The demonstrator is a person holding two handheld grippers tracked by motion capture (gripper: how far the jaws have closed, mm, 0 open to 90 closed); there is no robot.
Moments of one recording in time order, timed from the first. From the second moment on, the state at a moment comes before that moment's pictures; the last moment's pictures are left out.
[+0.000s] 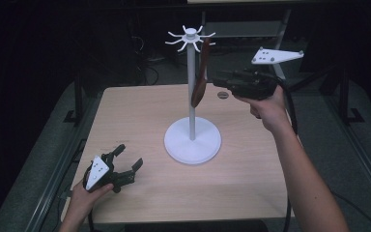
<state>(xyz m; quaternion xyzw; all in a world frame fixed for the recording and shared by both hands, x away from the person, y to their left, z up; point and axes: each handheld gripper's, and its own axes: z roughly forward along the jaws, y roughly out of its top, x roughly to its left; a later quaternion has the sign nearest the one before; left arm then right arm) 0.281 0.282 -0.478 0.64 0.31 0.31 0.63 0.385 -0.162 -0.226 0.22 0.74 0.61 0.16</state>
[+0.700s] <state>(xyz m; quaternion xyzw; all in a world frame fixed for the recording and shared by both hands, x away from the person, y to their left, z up) 0.281 0.282 -0.478 0.64 0.31 0.31 0.64 0.376 -0.192 -0.264 0.28 0.75 0.58 0.17</state>
